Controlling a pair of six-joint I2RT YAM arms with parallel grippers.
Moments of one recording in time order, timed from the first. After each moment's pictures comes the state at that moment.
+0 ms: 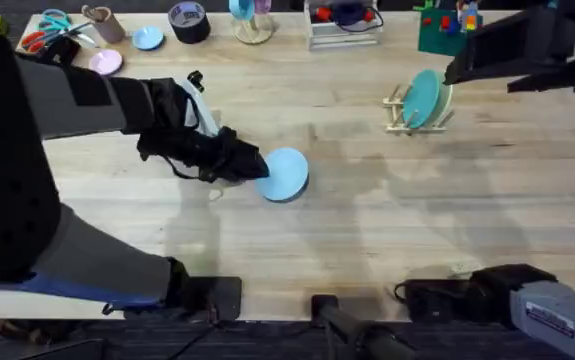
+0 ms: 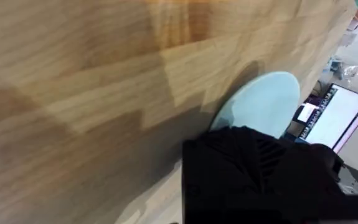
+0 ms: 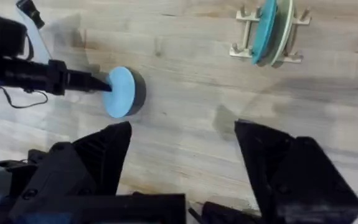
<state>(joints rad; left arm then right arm) 0.08 1.71 0.78 -0.73 0.87 -0.04 0.13 1.13 1.54 -1.40 -0.26 0.16</state>
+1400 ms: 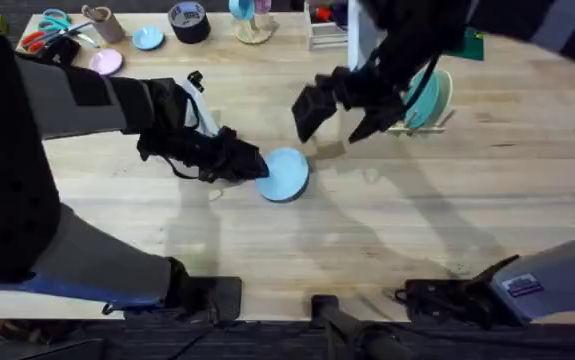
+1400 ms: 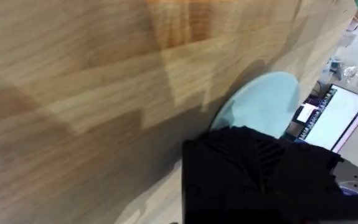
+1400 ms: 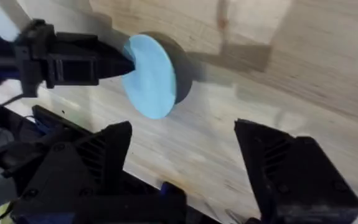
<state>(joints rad) 0.08 1.71 0.78 -0.73 0.87 -0.05 0.49 1.74 1.48 -1.16 -0.38 0.30</state>
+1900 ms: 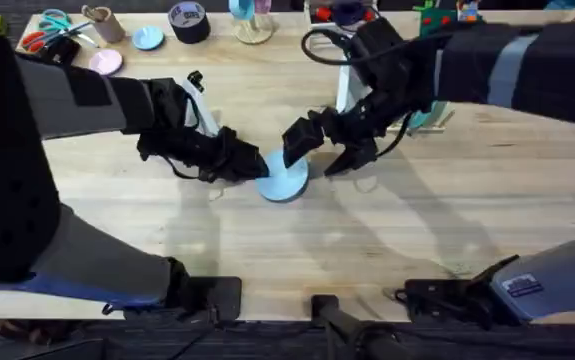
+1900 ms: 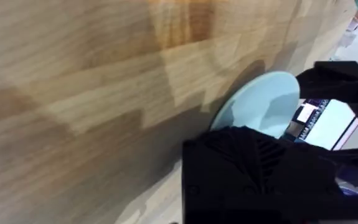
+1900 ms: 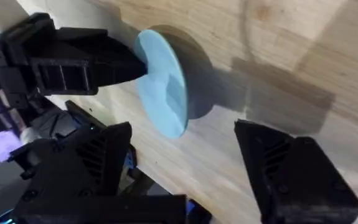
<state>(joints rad) 0.08 1.71 0.78 -0.73 0.87 -0.05 0.50 1.74 1.14 -0.77 -0.62 0.42</state>
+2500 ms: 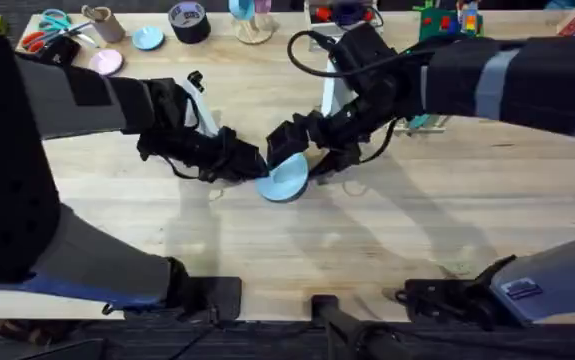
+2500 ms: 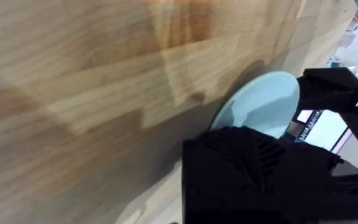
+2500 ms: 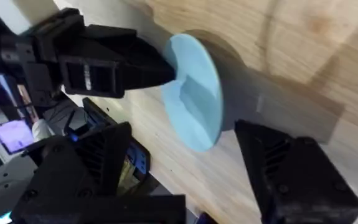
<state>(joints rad) 0.08 1.71 0.78 -0.73 0.87 -0.05 0.56 1.74 1.11 -0.64 -0.66 0.49</state>
